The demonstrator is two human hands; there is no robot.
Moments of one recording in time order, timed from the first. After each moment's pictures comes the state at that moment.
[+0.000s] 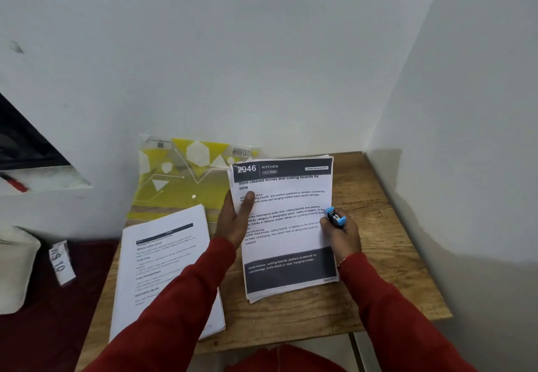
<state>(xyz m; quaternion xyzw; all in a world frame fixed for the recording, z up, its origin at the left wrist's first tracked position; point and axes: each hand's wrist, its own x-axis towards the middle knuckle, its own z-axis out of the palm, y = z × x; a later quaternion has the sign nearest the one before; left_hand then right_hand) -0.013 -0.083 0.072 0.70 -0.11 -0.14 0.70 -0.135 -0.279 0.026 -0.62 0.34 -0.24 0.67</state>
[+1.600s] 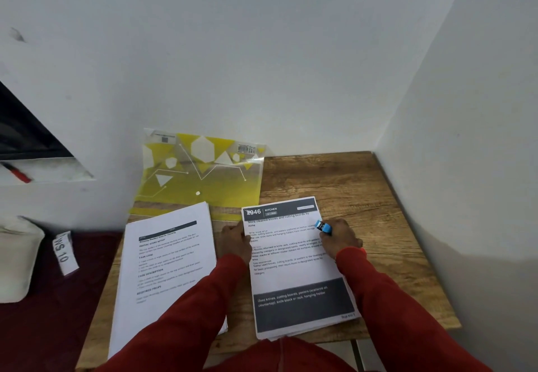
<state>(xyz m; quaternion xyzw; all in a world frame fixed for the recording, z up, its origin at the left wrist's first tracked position) -0.005 -0.070 -0.019 0.94 -0.09 -0.14 0.30 -0.114 -0.285 0.018 -0.87 0.40 0.04 0.29</state>
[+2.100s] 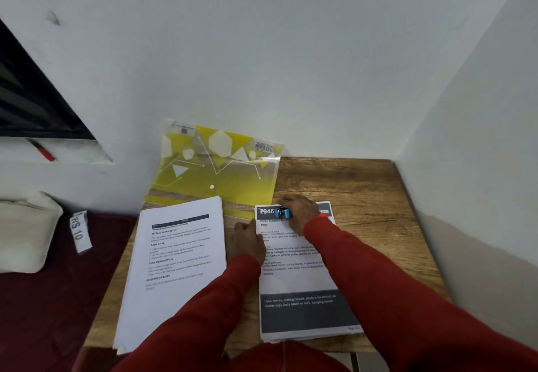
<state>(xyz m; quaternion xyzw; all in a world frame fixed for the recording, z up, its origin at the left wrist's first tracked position) -0.016 -0.077 -0.015 0.95 -0.08 -0.12 0.28 -0.011 -0.246 0.029 -0.98 0.05 0.13 0.16</state>
